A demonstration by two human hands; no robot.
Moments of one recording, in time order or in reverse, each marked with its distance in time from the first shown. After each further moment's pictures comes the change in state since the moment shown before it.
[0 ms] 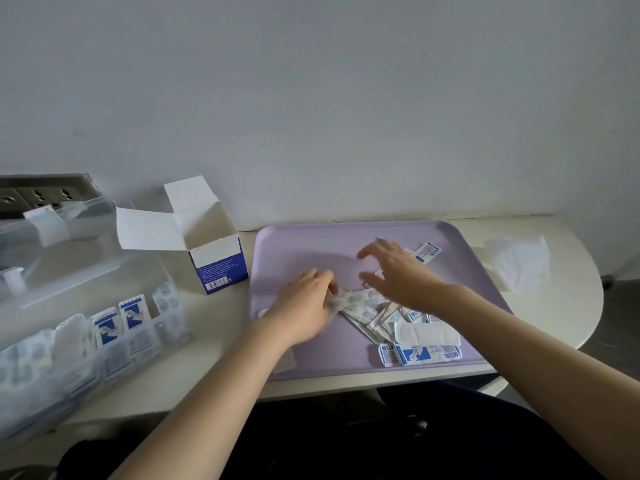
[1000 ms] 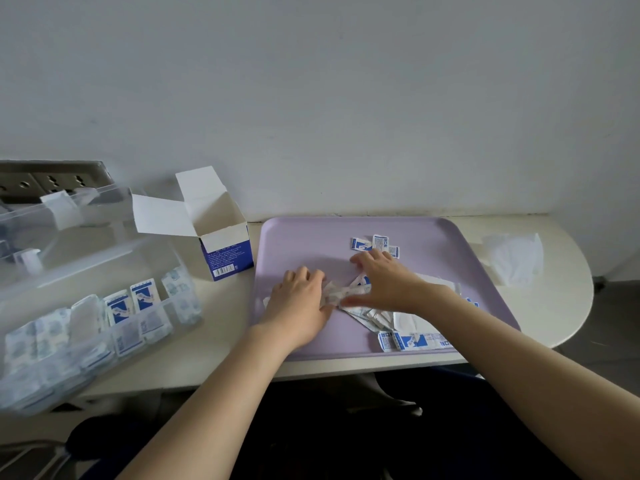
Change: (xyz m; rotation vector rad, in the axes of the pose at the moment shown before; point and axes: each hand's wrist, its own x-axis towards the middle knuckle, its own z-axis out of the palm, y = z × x) left_hand -0.024 0.002 0.006 0.134 0.067 -0.103; right_hand -0.007 -0.019 0.017 -0.063 -0.115 0.029
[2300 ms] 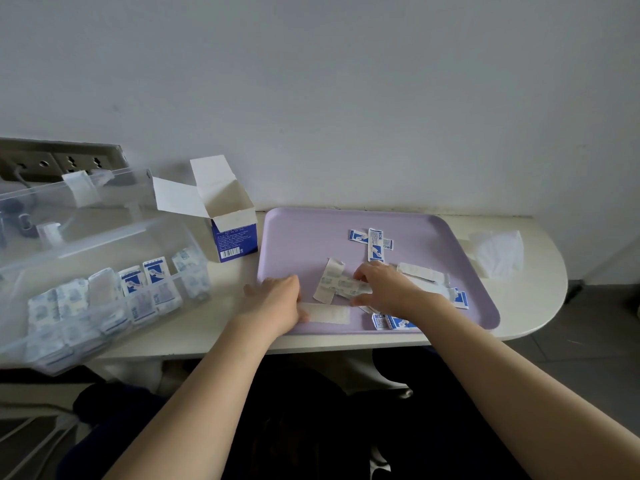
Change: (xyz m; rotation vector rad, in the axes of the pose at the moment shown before) left_hand -0.036 -0.014 -0.013 -0.034 -0.165 -0.194; right_hand -0.033 -0.021 0.001 -0.011 -0.118 0.123
